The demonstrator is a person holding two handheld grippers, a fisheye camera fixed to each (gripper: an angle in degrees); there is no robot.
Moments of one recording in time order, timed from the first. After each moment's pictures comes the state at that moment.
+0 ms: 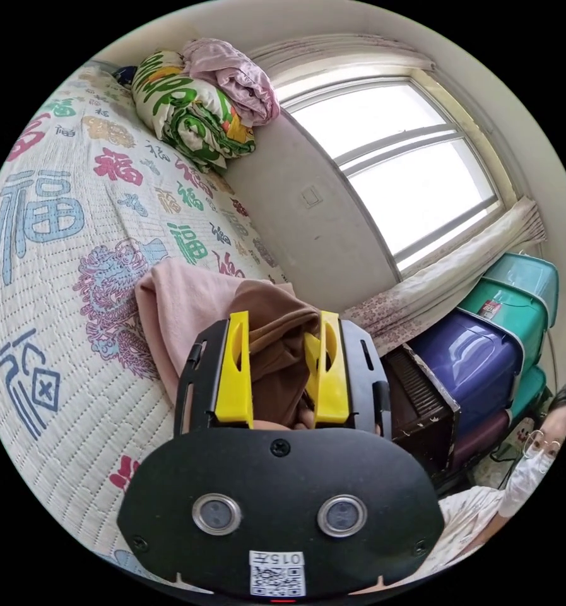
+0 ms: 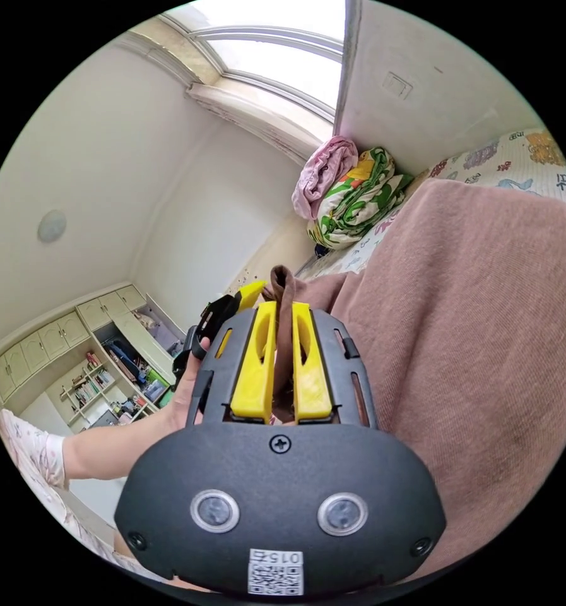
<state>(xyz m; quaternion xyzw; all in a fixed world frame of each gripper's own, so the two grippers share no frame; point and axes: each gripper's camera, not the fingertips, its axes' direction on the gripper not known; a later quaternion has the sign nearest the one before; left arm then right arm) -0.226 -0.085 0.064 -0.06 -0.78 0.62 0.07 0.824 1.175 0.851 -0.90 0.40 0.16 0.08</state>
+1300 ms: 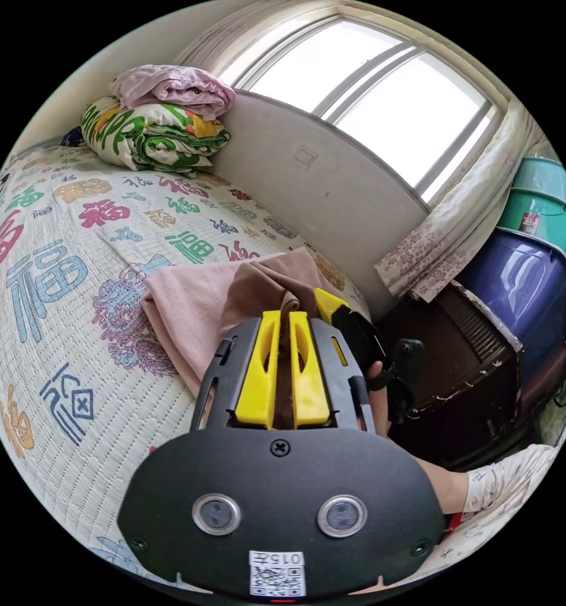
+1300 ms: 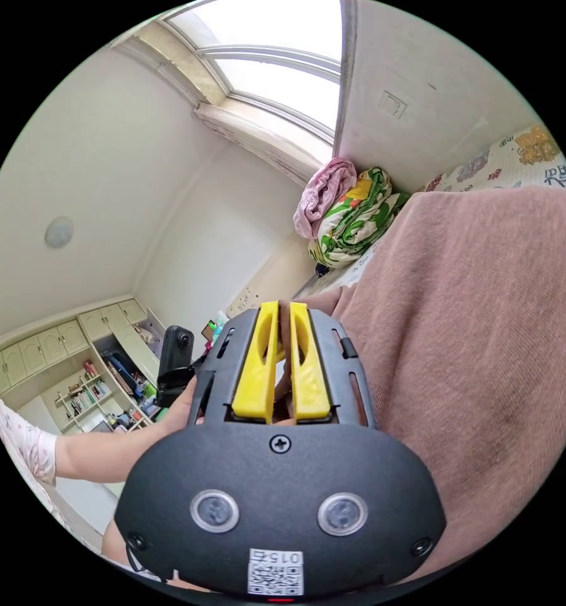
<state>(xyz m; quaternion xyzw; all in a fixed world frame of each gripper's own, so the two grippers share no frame) -0.318 -0.076 -0.046 -0.08 -0.80 0.58 -0.11 0.753 0.986 0.864 -0.90 0.40 0.14 0.13</state>
